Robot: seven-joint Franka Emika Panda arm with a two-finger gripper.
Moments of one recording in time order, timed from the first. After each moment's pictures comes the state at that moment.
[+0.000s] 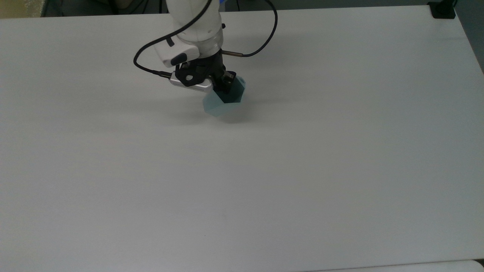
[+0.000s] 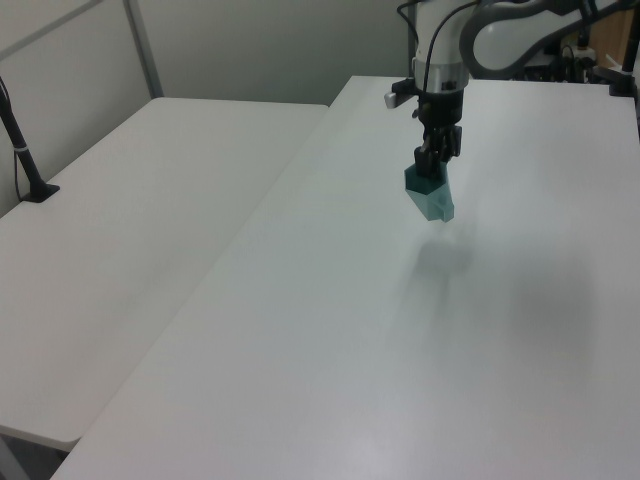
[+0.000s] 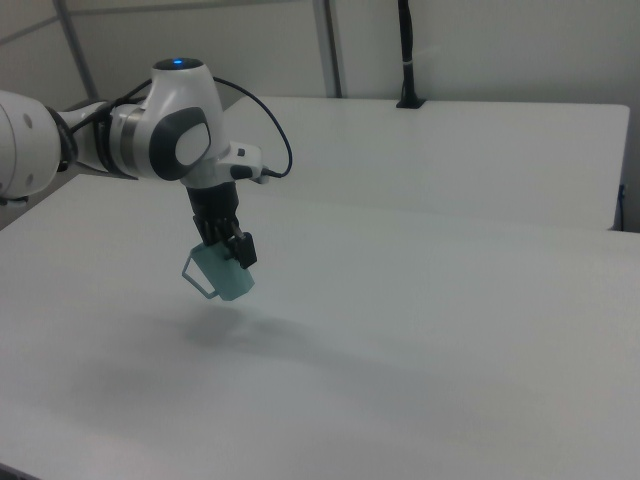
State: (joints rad) arm 0.38 0.16 -0.15 -1.86 0.08 2.06 0.36
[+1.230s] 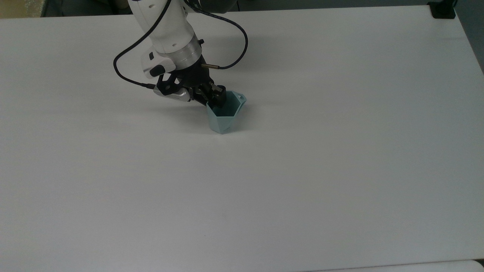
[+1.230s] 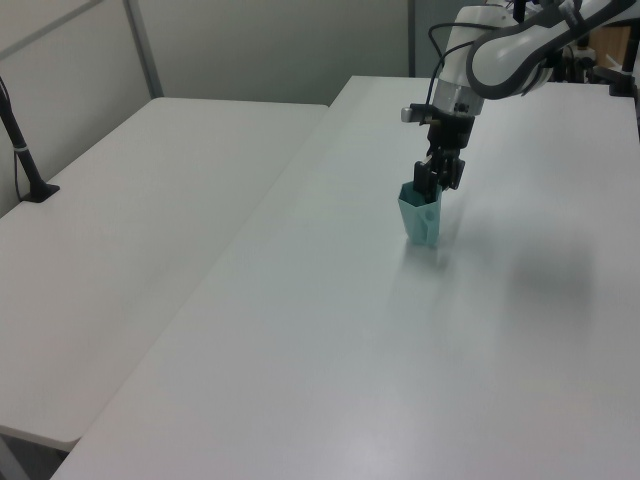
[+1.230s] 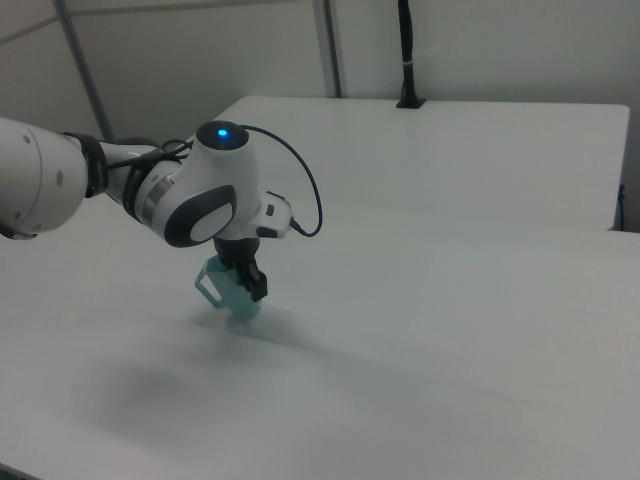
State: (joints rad) arm 0.32 0.16 -0.15 -2.08 0.44 2.39 0.18
